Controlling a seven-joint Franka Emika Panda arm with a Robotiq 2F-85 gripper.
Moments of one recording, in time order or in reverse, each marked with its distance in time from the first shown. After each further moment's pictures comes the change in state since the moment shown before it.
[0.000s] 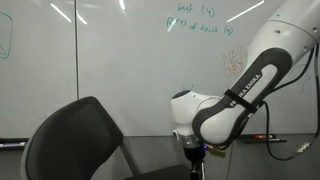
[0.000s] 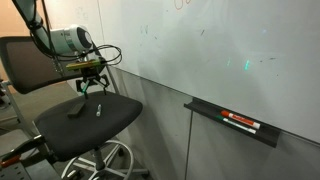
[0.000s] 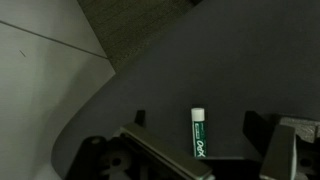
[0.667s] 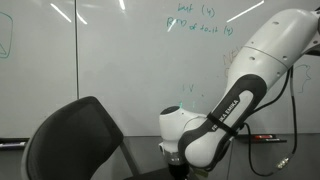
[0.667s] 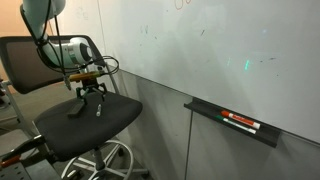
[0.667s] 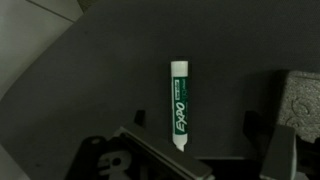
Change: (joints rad) arm 0.052 0.198 0.001 0.150 0.000 0.112 0.010
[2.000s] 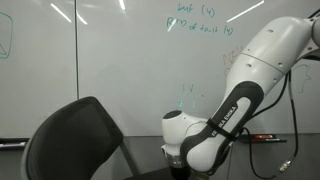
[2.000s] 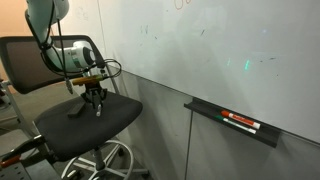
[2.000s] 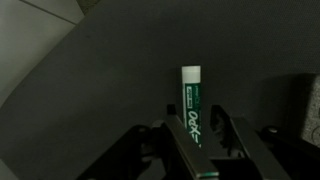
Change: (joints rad) arm 0.000 0.035 -0.028 0.007 0.000 0.041 0.004
